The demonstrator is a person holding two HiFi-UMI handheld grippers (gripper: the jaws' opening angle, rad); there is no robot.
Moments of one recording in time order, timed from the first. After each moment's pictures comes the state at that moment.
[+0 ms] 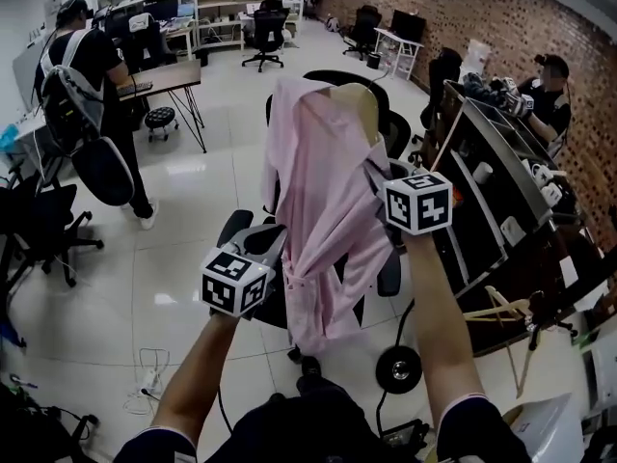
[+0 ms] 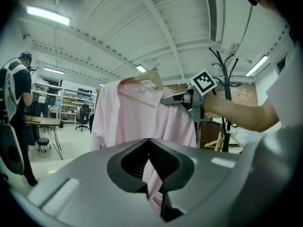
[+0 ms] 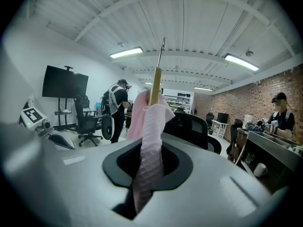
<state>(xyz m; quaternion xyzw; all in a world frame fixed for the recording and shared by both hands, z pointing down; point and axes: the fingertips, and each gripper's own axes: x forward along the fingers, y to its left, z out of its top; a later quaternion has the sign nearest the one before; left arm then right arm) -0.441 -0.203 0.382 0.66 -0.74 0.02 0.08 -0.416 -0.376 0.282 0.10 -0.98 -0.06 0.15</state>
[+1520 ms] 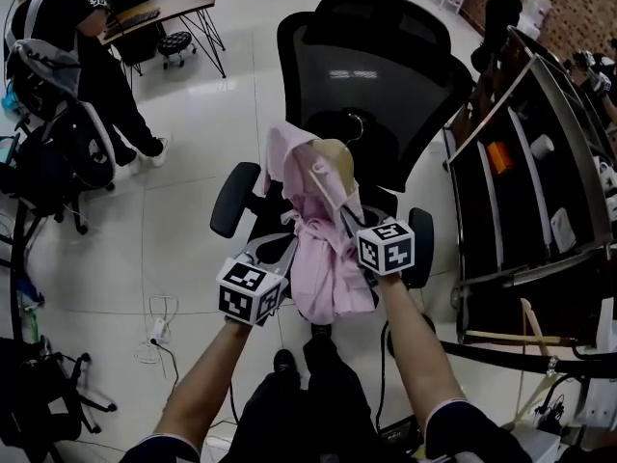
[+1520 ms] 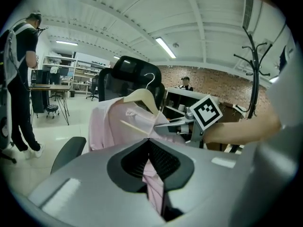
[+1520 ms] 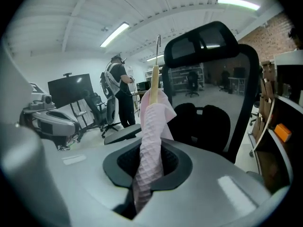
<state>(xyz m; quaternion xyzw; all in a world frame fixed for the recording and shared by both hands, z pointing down) -0.468 -0.245 0.551 0.60 -0.76 0.04 0.25 -0.473 -0.374 0.589 -0.01 -0.96 0.10 0.27</state>
